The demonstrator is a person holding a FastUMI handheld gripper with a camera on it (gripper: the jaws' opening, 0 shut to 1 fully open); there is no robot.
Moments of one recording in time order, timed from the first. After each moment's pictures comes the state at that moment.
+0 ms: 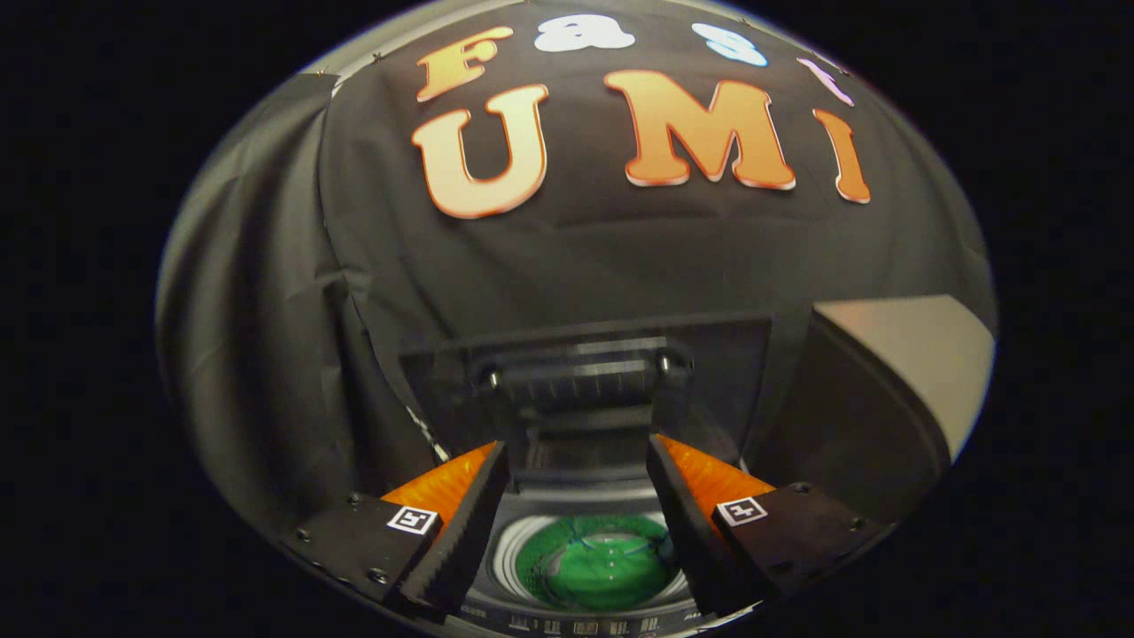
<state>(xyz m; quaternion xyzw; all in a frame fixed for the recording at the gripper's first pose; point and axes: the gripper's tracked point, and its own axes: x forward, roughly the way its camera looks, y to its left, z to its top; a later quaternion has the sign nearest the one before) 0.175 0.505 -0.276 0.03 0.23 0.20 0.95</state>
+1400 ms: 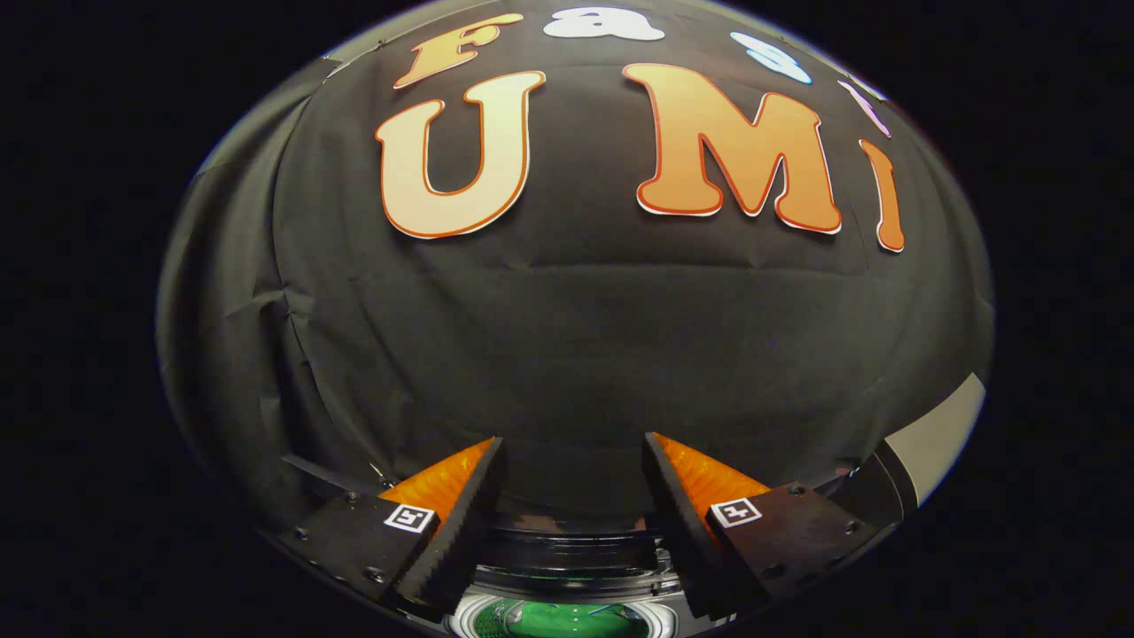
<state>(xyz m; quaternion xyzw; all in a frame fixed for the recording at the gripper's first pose) 0.315 0.506 -0.283 -0.02 0.22 0.17 0.96</state>
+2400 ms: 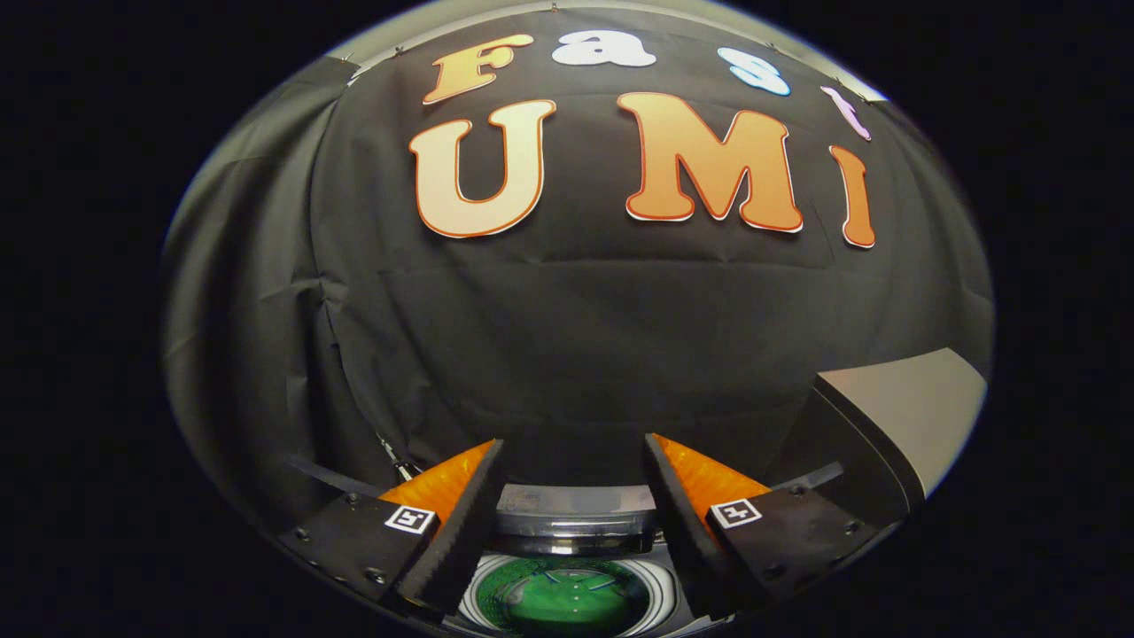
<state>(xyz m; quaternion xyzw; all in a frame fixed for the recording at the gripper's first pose) 0.206 0.474 -0.286 -0.02 0.20 0.18 0.96</state>
